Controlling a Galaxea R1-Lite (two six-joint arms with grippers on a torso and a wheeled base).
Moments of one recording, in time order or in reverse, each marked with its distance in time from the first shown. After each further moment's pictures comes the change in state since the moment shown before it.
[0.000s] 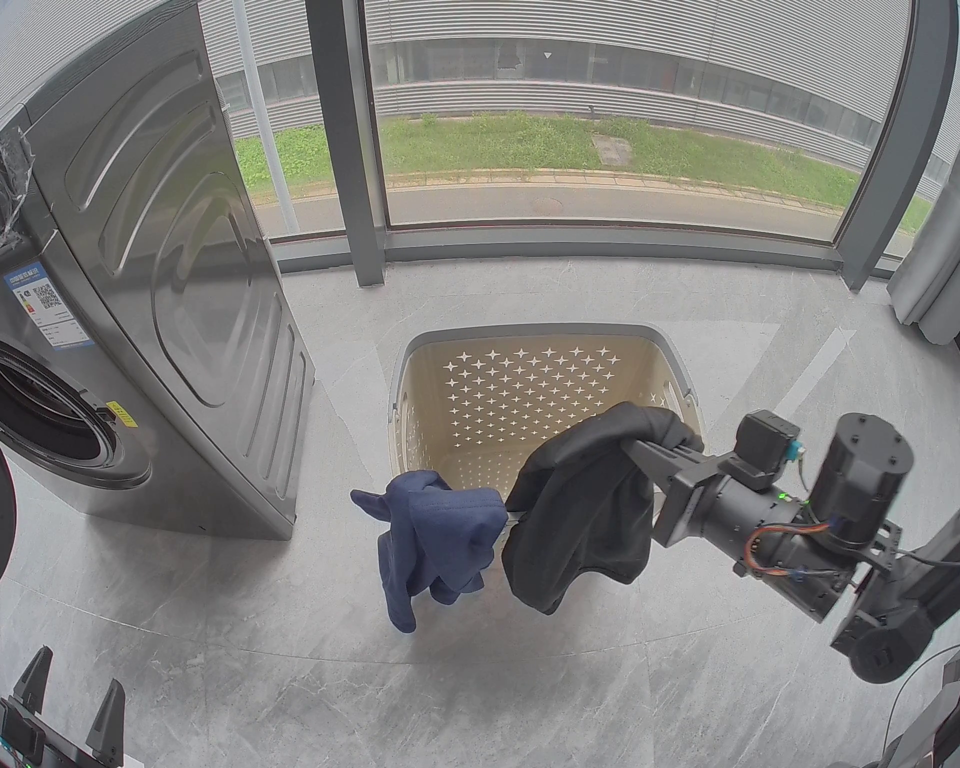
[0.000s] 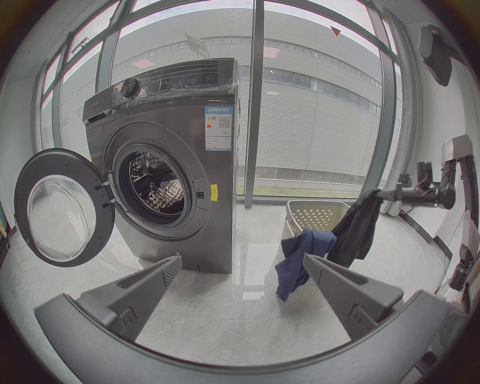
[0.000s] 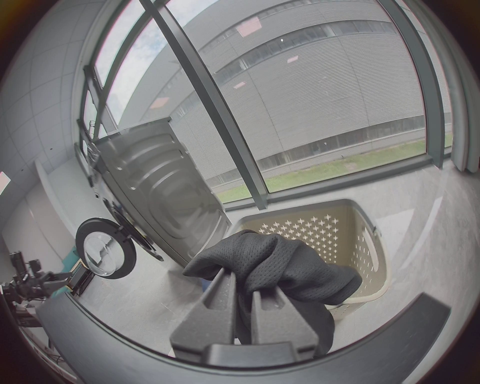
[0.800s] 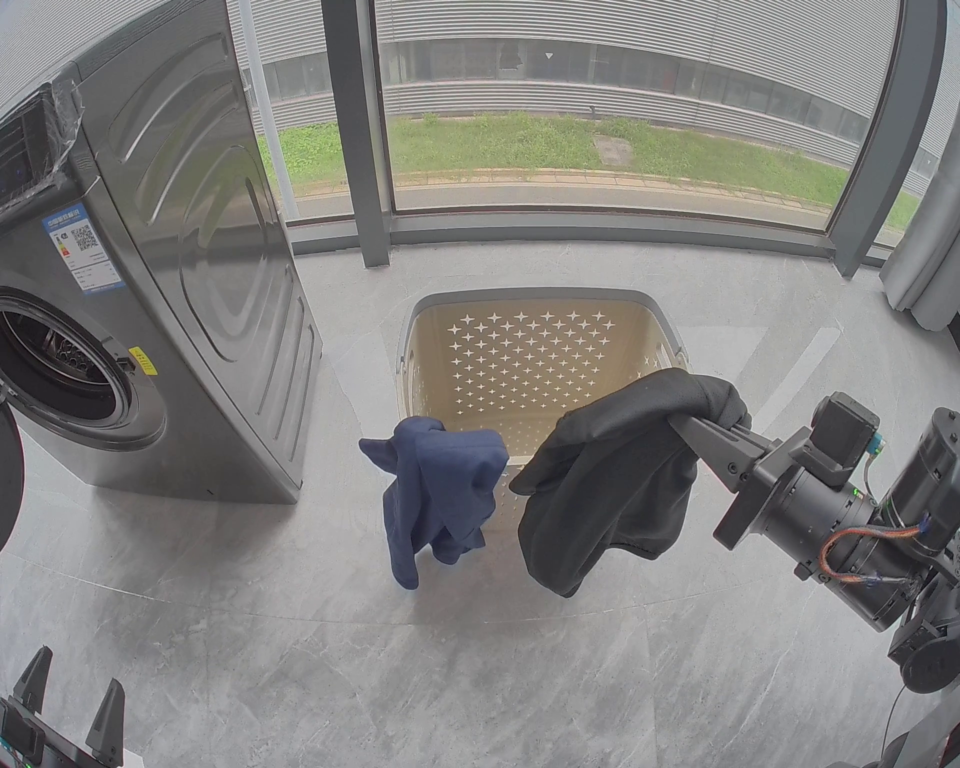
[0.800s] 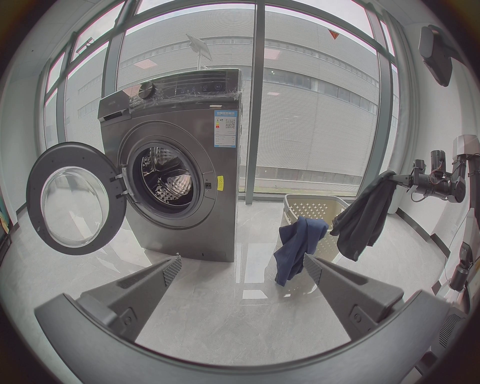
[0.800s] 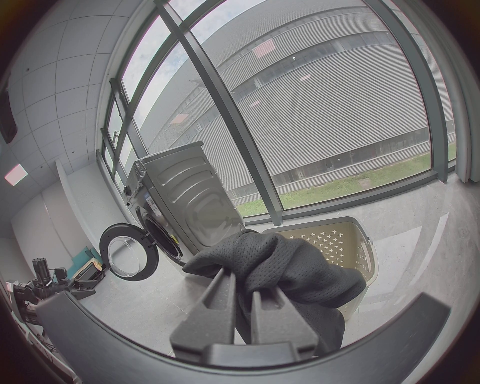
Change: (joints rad) left arm 0.000 0.000 0.000 0.000 0.001 -0.002; right arm 0.033 -0.189 0.082 -0.017 0.020 -0.034
